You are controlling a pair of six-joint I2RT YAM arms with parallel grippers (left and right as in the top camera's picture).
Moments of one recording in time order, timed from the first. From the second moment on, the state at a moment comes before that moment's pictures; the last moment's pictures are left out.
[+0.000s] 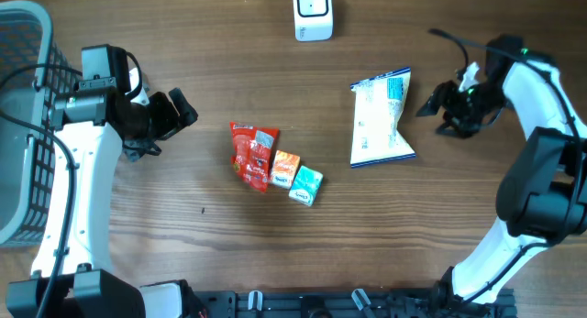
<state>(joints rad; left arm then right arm) 0.12 1.49 1.31 -1.08 0.21 -0.41 -0.22 2.00 1.53 -1.14 -0.43 0.26</state>
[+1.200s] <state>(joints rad) 0.12 1.49 1.31 -1.08 0.20 -0.41 0.01 2.08 1.39 -1.14 -0.16 0.25</state>
